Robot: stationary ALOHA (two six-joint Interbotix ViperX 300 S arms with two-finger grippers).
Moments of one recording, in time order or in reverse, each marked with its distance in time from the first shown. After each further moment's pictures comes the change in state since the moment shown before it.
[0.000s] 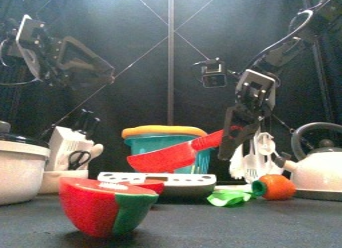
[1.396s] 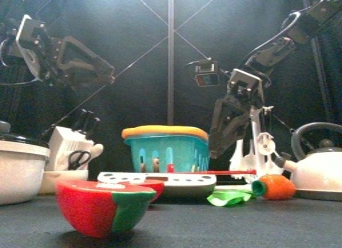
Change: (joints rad) left arm 0.000 0.000 0.000 0.000 0.002 -0.003; right arm -0.025 0.006 -0.037 -0.018 0.005 0.005
